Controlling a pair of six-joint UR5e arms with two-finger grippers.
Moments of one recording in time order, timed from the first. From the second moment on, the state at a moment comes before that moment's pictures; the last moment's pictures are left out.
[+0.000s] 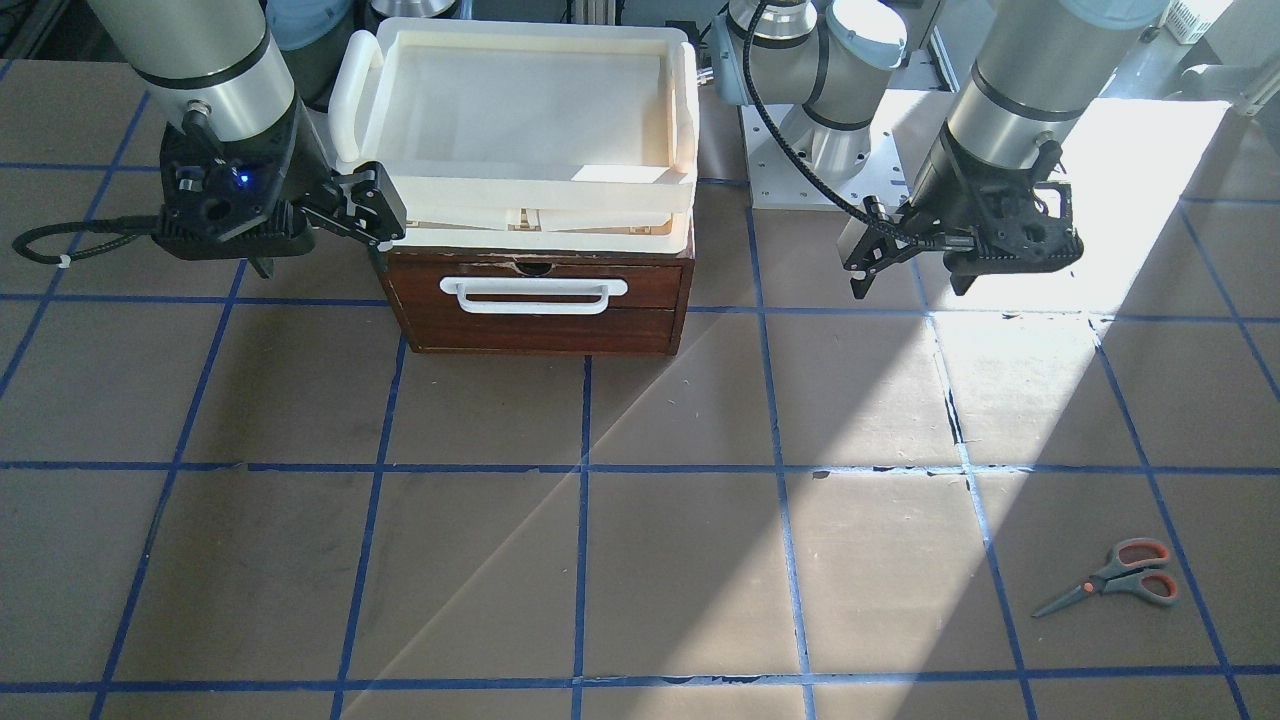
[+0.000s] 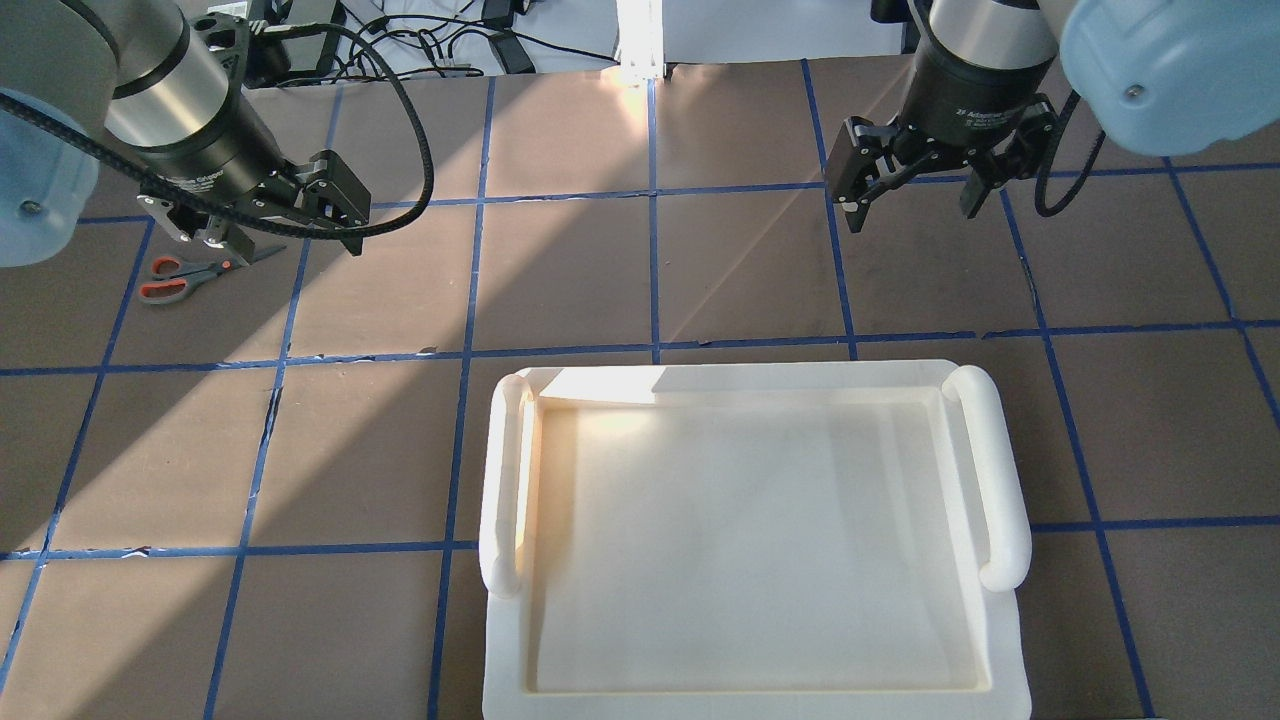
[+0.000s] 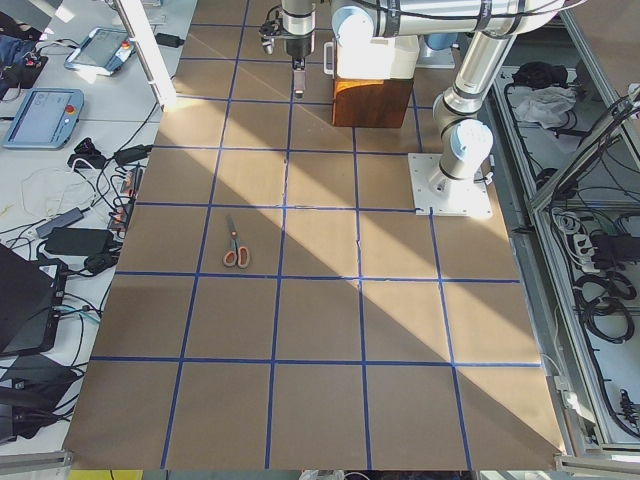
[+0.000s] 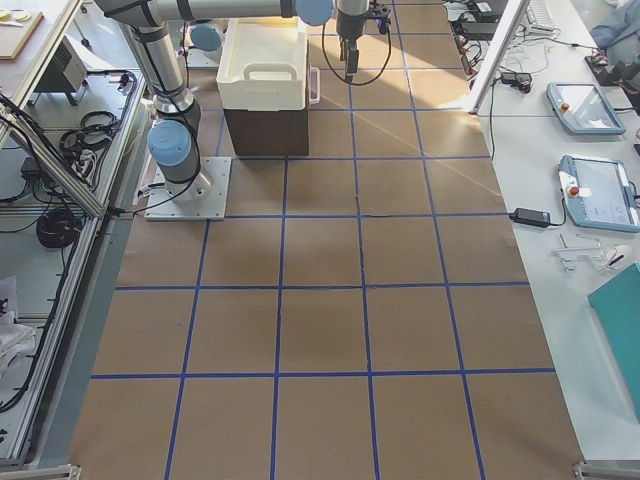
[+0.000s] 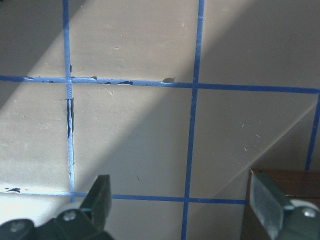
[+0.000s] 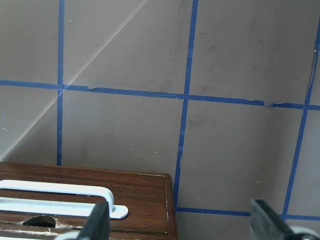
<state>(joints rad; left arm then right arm) -1.49 -1.56 -1.63 -1.49 1.58 0.02 1.62 -1.52 1.51 -1.54 -1.57 -0.04</state>
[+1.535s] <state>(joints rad) -1.21 -1.67 -1.63 -1.43 1.58 1.02 1.85 -1.33 1.58 -1.71 -1.48 -0.88</state>
